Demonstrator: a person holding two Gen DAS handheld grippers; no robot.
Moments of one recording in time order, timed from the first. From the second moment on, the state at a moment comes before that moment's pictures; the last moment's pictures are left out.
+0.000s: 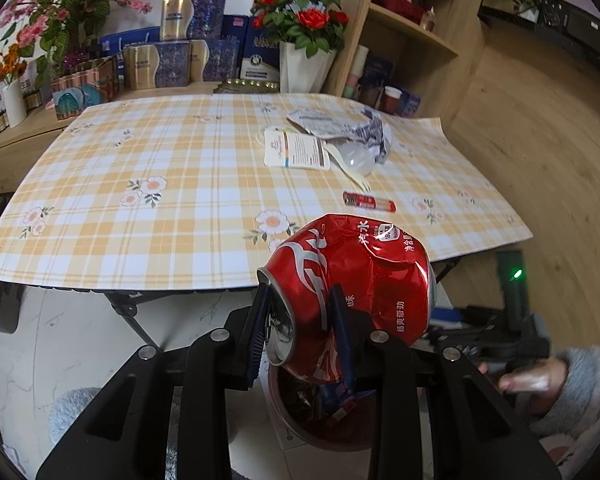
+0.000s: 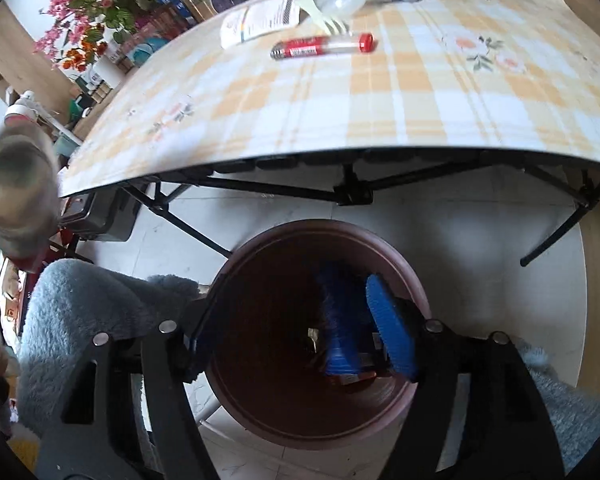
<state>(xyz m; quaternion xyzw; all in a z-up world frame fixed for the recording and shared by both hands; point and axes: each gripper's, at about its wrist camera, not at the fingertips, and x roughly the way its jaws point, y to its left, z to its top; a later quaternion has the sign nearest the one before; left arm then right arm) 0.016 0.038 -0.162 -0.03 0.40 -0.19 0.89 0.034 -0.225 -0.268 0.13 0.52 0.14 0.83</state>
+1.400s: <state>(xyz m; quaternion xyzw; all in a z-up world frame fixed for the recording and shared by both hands) 0.032 -0.061 -0.312 0.10 0.54 -0.27 0.79 0.003 -0.283 -0.256 0.13 0.42 0.06 0.89</state>
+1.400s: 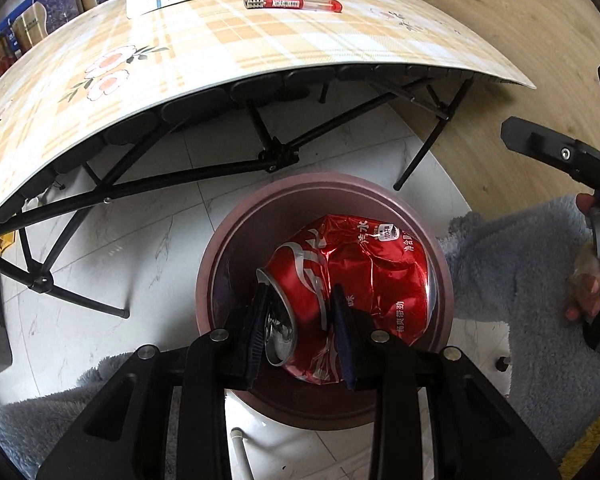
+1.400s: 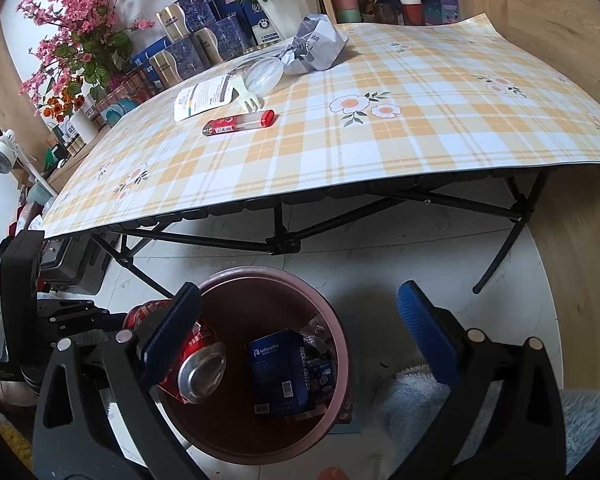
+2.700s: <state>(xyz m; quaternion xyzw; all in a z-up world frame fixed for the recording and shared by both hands) 0.105 0.040 -0.133 0.00 0.29 -0.11 0.95 0.079 -0.303 -0.147 0.05 0.37 0.06 0.93</state>
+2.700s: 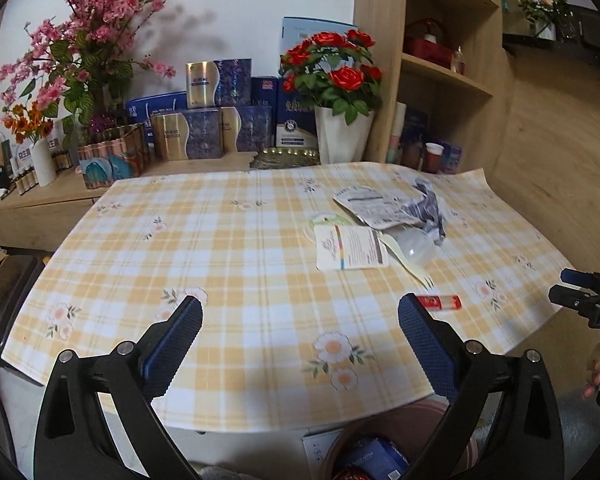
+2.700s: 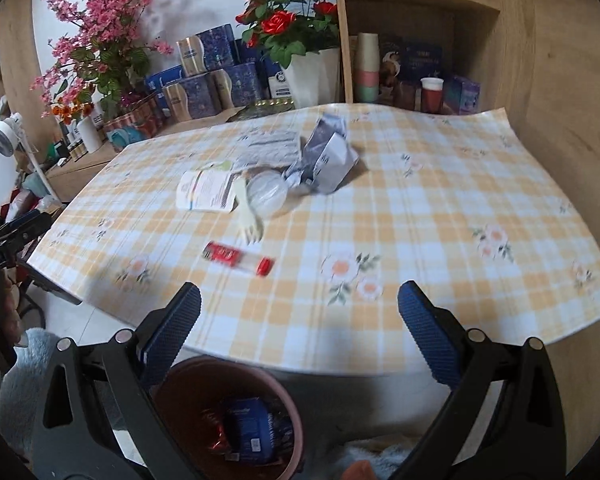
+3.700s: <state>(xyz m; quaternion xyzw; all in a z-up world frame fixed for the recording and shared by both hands) 0.224 0.025 -0.171 -0.04 0.34 -0.13 0.93 0.351 -0.317 -0.187 0.13 0.43 0.00 0.90</state>
